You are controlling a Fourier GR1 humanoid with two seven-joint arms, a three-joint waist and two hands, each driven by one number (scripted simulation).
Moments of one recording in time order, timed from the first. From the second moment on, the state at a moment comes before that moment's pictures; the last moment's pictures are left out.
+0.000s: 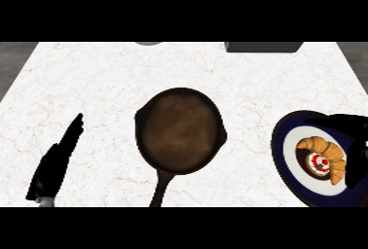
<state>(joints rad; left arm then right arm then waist) 0.07 0.35 -0.14 -1.57 -0.04 0.15 0.11 -0.38 -0.70 0.19 -1.20 0.50 0.90 0.24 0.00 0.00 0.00</state>
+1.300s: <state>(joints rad) 0.08 0.27 -0.05 -1.61 -0.13 0.06 0.14 -0.34 -0.57 0.10 -1.04 0.74 0.77 0.05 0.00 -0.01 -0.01</state>
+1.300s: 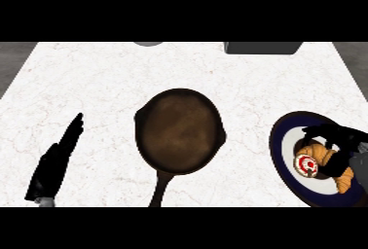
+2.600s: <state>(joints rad) 0.10 0.24 -0.03 -1.61 -0.15 0.06 0.14 -0.13 -0.31 0.13 -1.89 1.03 0.18 0.45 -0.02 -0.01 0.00</state>
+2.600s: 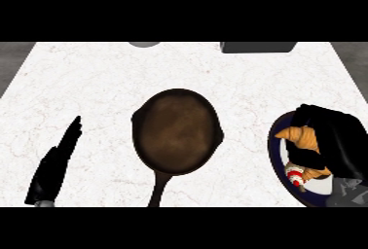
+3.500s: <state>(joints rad) 0.03 0.24 -0.02 -1.58 -0.16 0.01 0.14 -0.61 -0.01 0.31 -1.43 0.96 -0.05 0.61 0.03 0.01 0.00</state>
